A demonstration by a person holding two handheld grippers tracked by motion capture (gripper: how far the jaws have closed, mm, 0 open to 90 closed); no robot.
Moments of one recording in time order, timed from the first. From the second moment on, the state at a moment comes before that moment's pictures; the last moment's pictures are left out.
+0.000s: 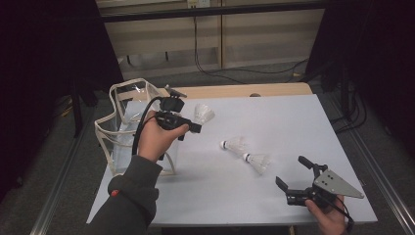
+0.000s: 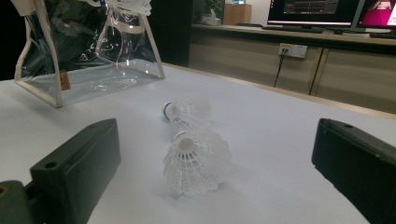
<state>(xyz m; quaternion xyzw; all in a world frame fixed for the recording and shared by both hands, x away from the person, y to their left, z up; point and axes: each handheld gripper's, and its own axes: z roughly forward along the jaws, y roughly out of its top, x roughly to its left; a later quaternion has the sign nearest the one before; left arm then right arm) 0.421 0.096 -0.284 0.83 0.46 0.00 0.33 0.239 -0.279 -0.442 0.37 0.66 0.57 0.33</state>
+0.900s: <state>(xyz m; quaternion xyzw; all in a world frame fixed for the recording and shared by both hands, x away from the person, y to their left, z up) 0.430 0.103 -0.273 0.82 0.47 0.01 0.33 0.239 -0.280 -0.442 0.37 0.66 0.57 0.33</state>
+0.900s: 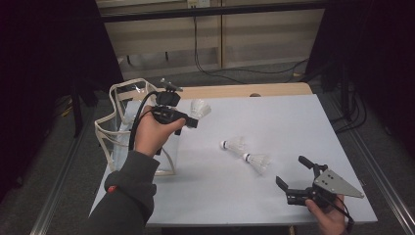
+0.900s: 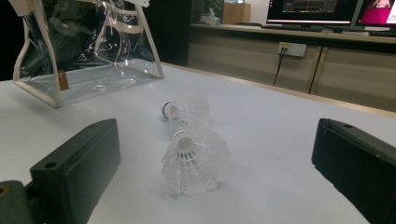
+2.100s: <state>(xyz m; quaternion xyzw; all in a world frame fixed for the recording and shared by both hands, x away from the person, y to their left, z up) 0.441 0.111 -0.259 0.81 0.49 0.02 0.33 0.239 -0.280 -0.442 0.37 0.66 0.57 0.33</state>
